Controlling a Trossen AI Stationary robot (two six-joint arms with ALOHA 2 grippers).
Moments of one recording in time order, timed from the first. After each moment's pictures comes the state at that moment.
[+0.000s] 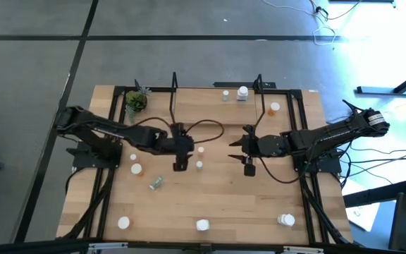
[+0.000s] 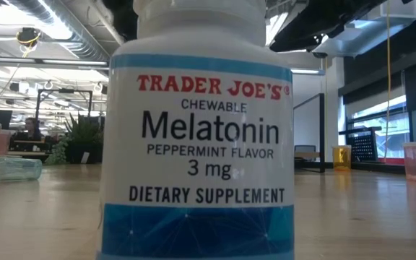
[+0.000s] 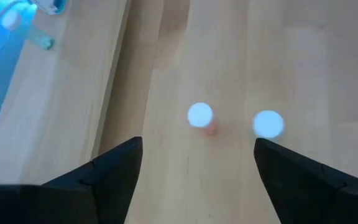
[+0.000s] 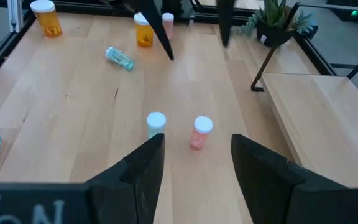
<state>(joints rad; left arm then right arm) -0.16 1.47 1.12 -0.59 -0.42 -0.10 0.23 1.17 0.78 -0.13 0.31 0.07</state>
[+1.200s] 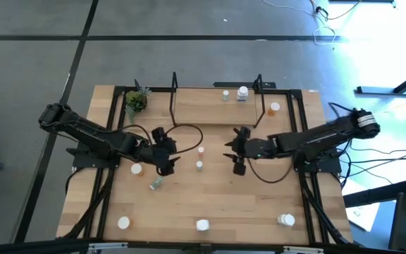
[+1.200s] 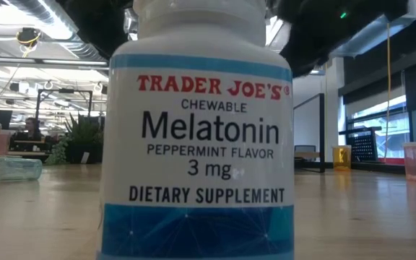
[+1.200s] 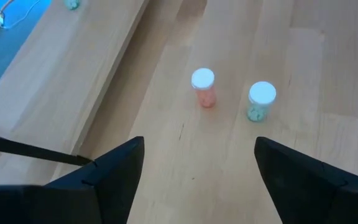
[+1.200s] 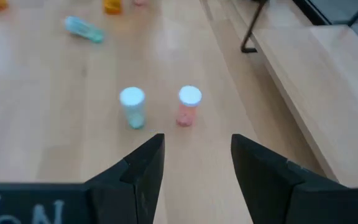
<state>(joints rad) -0.29 1.27 0.91 -0.58 -0.55 -0.39 0.18 1.36 0.78 -0.07 0.36 0.19</state>
